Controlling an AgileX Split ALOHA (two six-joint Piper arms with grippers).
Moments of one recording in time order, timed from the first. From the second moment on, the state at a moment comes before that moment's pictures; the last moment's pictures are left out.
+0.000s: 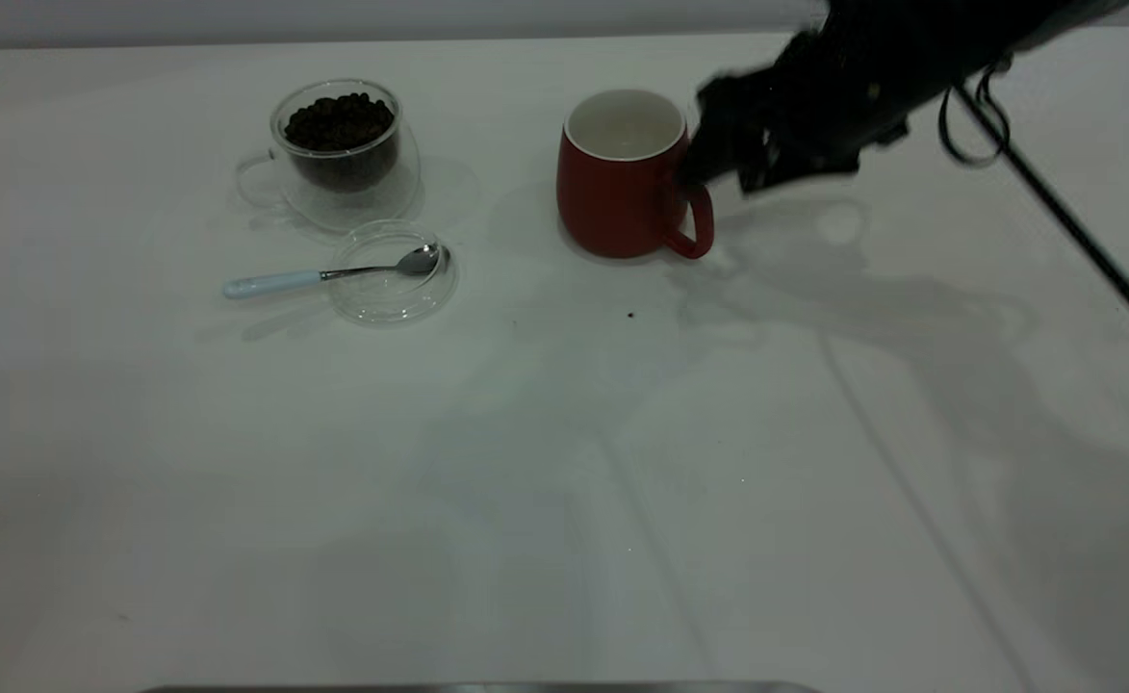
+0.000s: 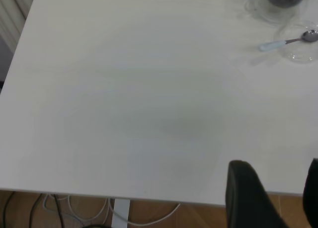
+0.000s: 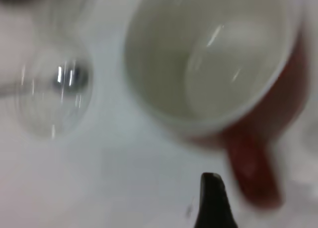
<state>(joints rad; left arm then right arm) 0.14 -0.01 -0.49 -0.04 1.14 0.04 0.30 2.31 -1.30 1.48 0.38 -1.33</state>
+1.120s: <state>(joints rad) 0.14 -0.01 -0.49 -0.04 1.14 0.04 0.36 2.51 -1.55 1.59 0.41 -1.32</state>
